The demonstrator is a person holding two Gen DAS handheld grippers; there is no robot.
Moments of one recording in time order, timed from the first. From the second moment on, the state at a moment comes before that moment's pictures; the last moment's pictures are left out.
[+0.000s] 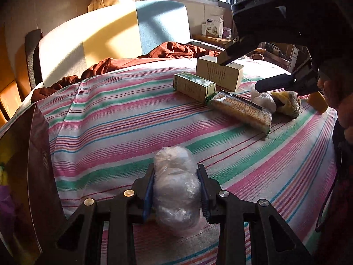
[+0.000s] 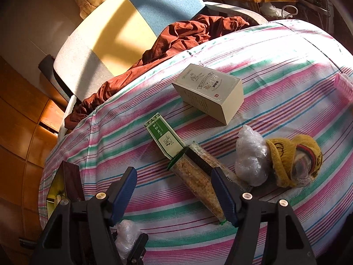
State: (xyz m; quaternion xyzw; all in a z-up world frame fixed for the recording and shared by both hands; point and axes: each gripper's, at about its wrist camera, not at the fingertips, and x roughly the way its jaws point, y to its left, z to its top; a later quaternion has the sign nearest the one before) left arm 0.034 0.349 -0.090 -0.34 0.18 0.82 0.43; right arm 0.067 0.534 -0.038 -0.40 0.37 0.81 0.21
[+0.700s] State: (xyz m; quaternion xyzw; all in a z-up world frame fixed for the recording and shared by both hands) left arm 0.029 0.347 -0.093 -0.35 0.15 0.81 0.44; right arm -0.043 0.537 -0.082 -0.50 0.18 0.83 0.17
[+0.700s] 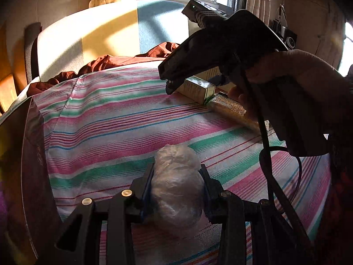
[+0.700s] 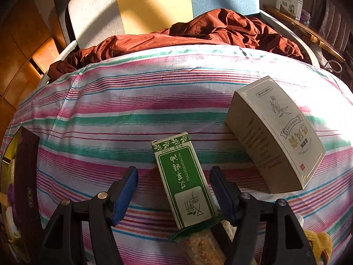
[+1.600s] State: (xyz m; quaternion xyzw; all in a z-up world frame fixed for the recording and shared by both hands) left arm 0.035 0.350 -0.093 -0.35 0.16 0.81 0.44; right arm -0.047 0.490 -0.082 -0.52 0.13 0.84 0.07
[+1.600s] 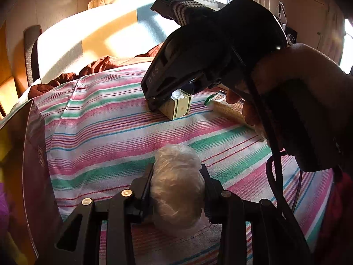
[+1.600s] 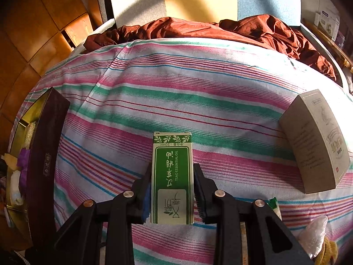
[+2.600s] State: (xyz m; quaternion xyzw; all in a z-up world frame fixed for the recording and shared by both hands) left arm 0.053 0.325 -0.067 -0.38 0.15 0.80 0.43; right arm -0.046 0.470 -0.083 -0.50 0.06 0.86 0.09
